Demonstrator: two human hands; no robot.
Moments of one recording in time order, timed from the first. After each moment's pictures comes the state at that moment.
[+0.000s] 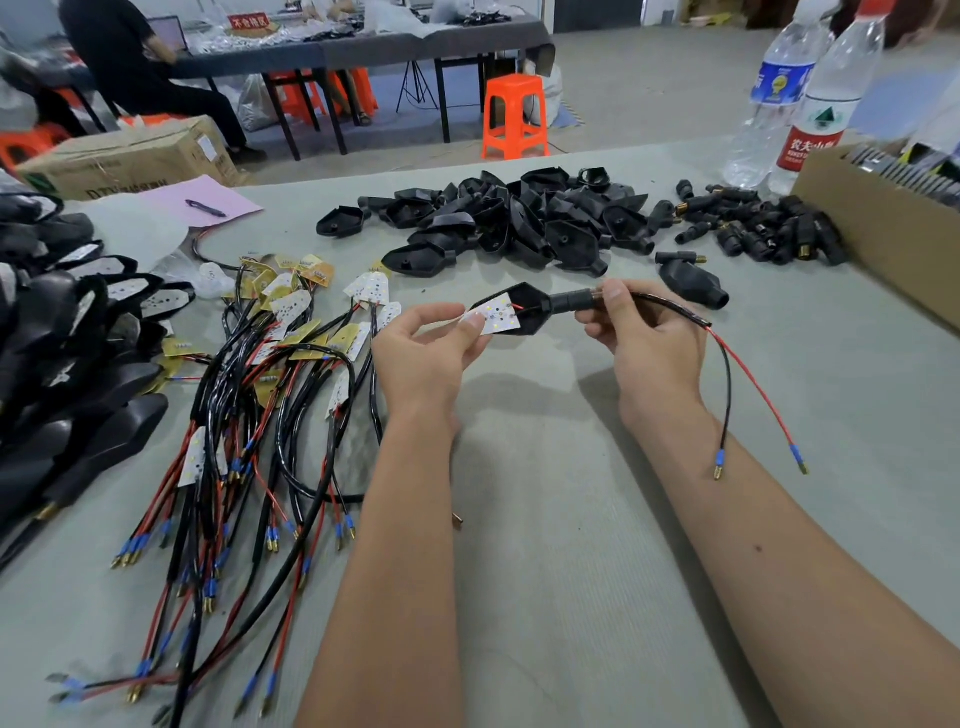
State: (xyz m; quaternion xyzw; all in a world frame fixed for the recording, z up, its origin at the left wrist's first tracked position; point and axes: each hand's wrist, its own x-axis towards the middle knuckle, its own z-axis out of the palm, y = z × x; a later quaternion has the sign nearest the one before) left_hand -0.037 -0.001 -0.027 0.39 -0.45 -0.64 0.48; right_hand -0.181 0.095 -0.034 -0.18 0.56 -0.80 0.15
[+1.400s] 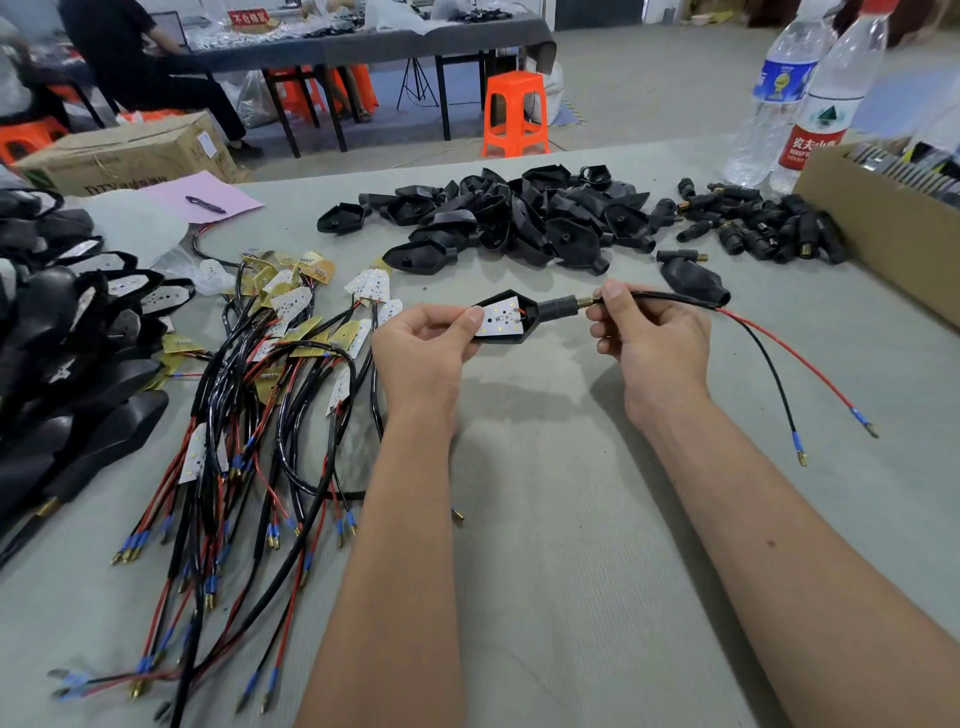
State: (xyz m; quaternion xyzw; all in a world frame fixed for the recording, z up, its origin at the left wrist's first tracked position) left_hand -0.036 -0.004 -0.031 0.39 -0.50 -0.61 0.48; right_hand -0.187 0.098 -0.036 -0.18 0.57 -0.78 0.19
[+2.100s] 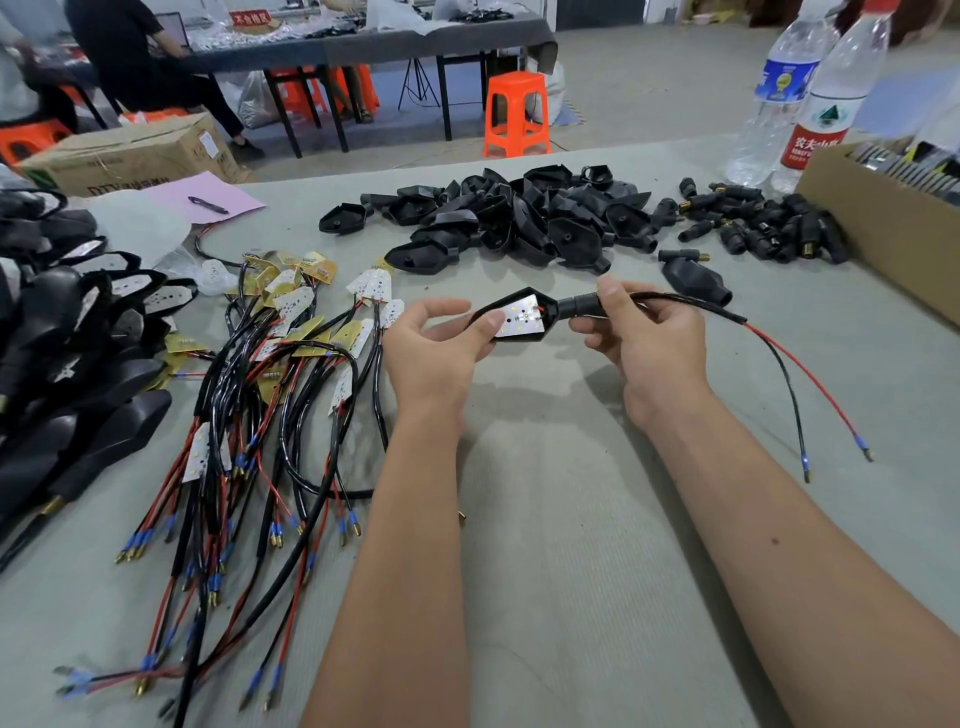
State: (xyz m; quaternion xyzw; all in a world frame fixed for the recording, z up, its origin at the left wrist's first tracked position) left_hand -0.038 0.003 -0.028 0.39 -0.49 -0.62 0.47; right_hand -0.188 0.097 -0.035 -0.18 0.52 -0.80 0.25
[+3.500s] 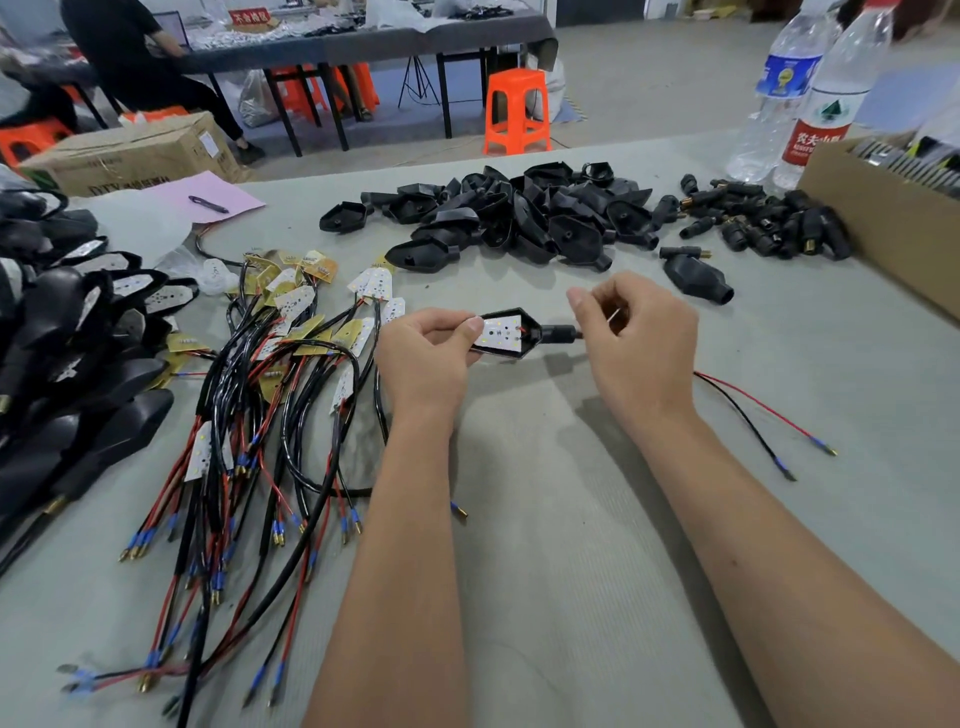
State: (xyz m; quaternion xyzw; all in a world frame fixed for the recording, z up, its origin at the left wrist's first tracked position) left_hand -0.032 -0.008 -0.037 0.40 -0.58 -0.54 0.46; right_hand -0.174 0.104 -0.031 -0.41 0.74 -0.52 -0.12
